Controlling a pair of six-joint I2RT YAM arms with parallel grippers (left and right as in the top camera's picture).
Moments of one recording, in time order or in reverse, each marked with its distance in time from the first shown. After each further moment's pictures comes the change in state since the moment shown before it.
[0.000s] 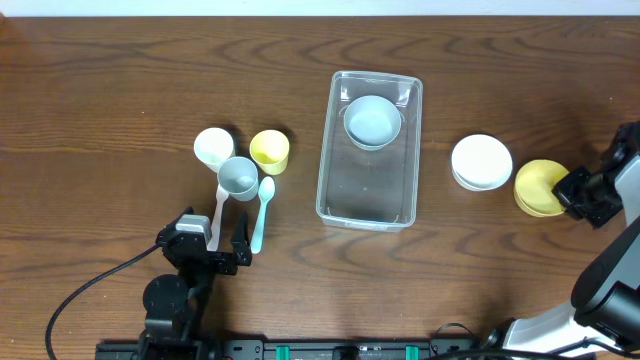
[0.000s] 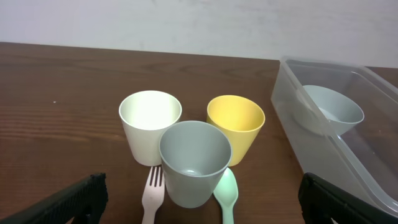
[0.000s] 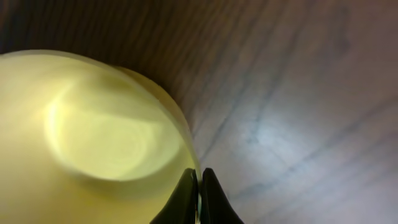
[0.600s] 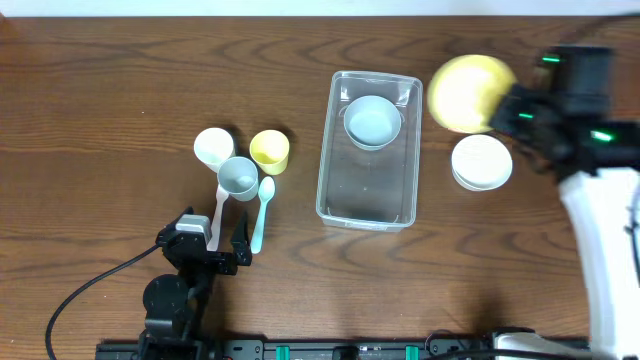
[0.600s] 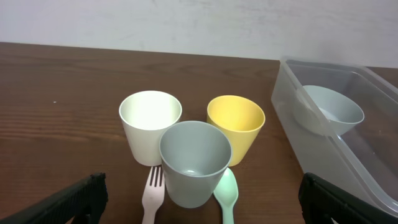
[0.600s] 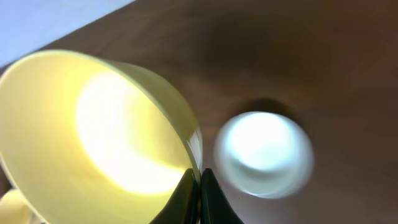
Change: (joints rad) left arm 0.000 0.000 0.000 0.000 0.000 0.000; right arm 0.625 -0.339 0.272 -0.016 -0.061 0.044
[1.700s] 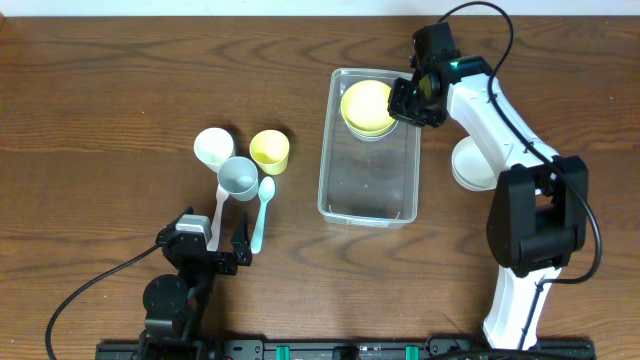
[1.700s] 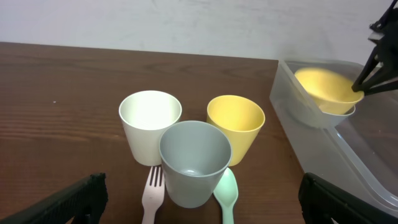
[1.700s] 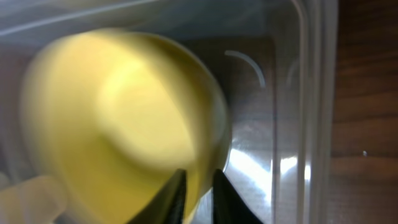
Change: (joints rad) left arm 0.000 0.000 0.000 0.000 0.000 0.000; right arm 0.168 0.656 0.254 0.074 -0.195 0.071
